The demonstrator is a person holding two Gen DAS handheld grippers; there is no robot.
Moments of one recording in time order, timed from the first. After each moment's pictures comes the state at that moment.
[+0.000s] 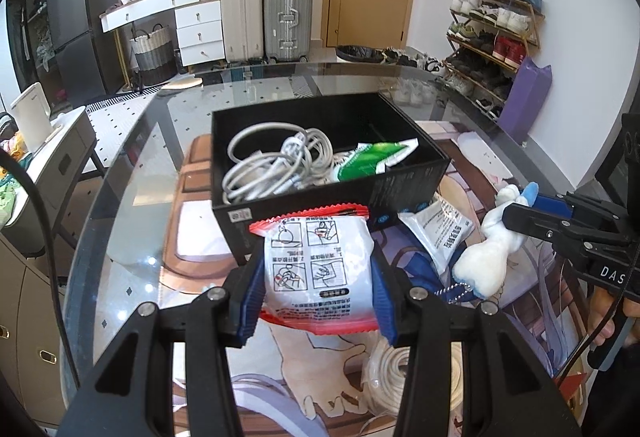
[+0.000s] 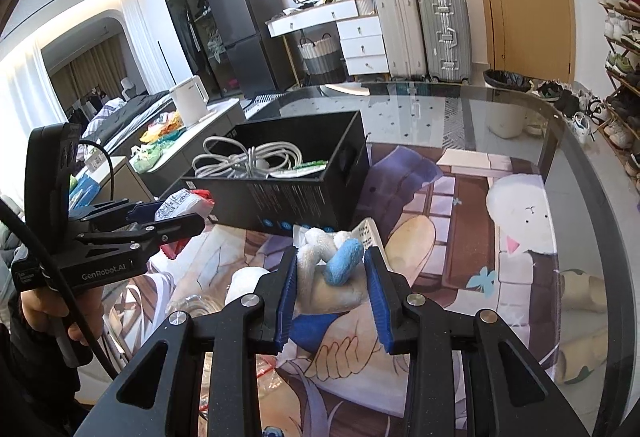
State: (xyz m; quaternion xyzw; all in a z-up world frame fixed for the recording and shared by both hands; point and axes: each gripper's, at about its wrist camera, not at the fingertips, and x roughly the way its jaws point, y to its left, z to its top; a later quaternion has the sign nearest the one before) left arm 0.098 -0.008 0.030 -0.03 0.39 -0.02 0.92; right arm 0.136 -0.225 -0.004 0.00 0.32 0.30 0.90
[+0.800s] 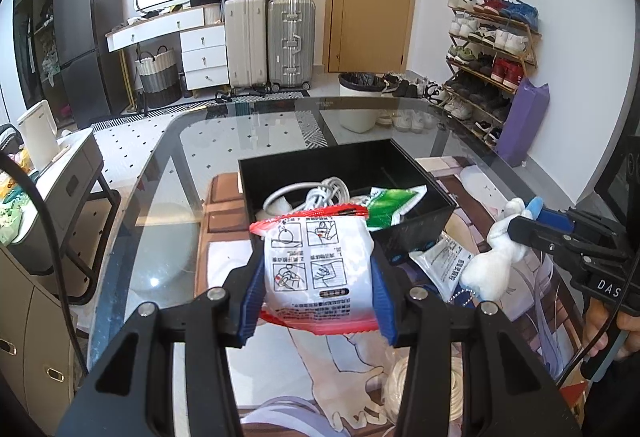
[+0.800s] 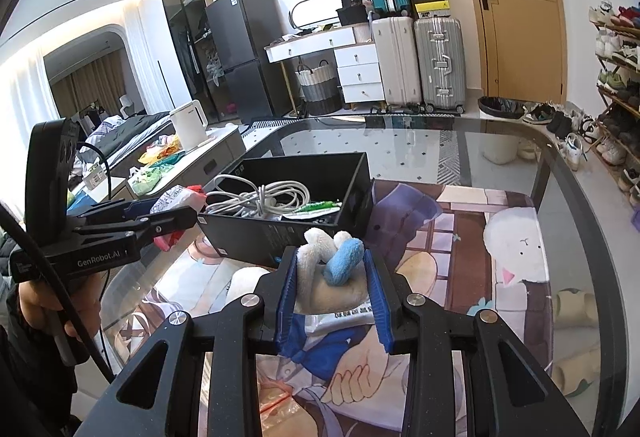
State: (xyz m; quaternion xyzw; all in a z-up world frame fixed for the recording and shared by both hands) left arm 0.099 0.009 0.057 -0.03 0.35 -0.02 0.94; right arm 0.125 -0.217 0.021 0.01 0.28 0.29 0.92
